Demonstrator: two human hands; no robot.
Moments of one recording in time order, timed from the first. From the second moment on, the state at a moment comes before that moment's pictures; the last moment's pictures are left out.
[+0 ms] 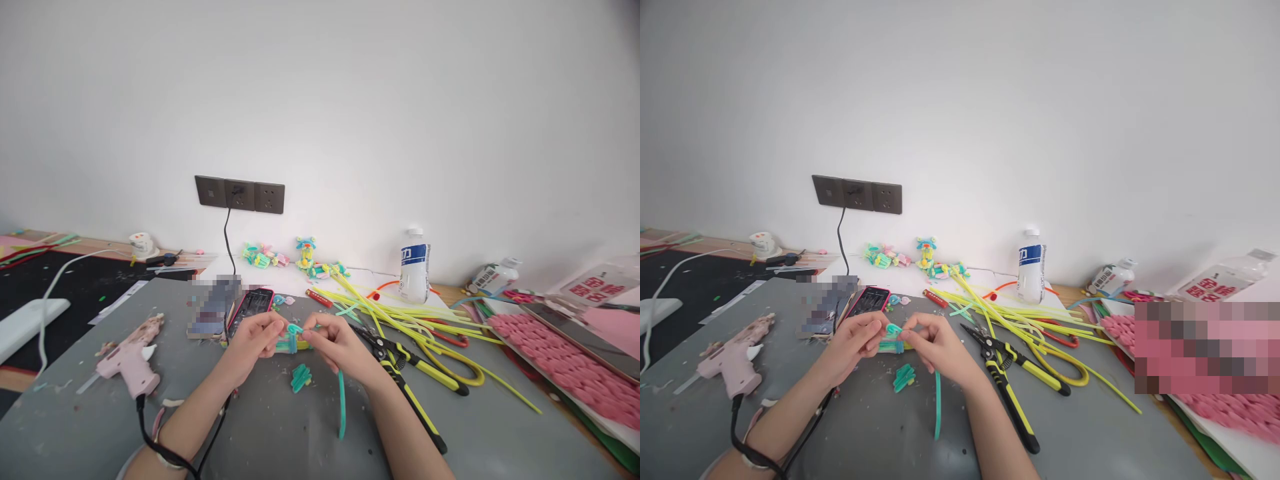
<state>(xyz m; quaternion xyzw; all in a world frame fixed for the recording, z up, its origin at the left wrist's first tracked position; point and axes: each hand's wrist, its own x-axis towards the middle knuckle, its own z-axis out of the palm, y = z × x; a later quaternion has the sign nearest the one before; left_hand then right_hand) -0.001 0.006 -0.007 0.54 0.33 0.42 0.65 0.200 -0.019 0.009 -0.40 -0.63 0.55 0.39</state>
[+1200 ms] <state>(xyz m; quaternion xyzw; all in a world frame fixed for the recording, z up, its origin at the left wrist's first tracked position) 0.002 -0.001 -0.004 0.60 0.28 0.40 0.64 0.189 -0.027 0.011 -0.38 -0.64 0.47 0.47</state>
